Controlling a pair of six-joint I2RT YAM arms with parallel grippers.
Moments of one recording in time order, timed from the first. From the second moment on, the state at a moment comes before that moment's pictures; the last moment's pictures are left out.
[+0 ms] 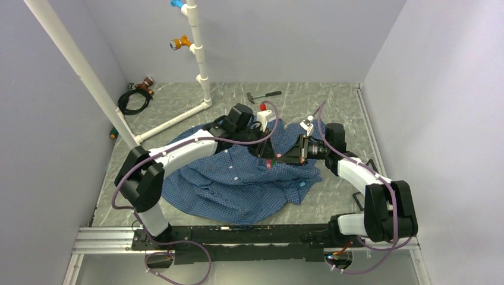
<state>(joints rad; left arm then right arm) -0.77 1.70 1.28 -0.20 0.66 -0.36 0.13 1.31 0.59 0.16 -1.19 0.68</state>
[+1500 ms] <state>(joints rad) -0.69 1.69 1.13 0.09 0.92 -0.43 0.12 1.31 0.60 0.14 -1.28 0.55</state>
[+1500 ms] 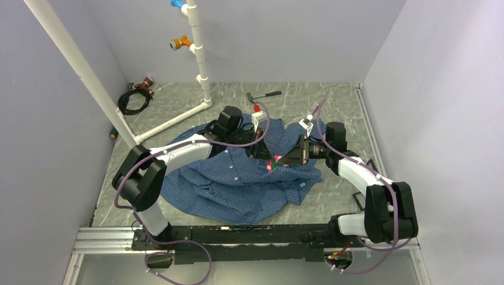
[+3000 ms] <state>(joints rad) -0.71 1.62 0.94 -0.10 0.98 0.39 0.01 1.30 0.74 -0.39 -1.29 -0.04</state>
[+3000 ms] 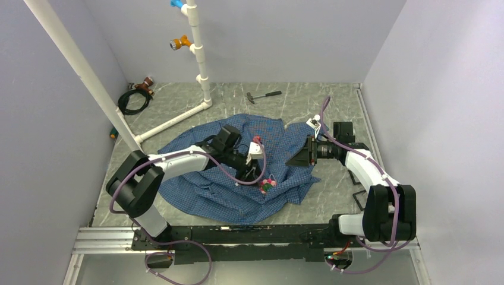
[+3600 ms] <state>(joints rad) -0.73 1.65 0.94 0.03 0.99 0.22 0.09 1.30 0.71 -0.43 -1.27 -0.16</state>
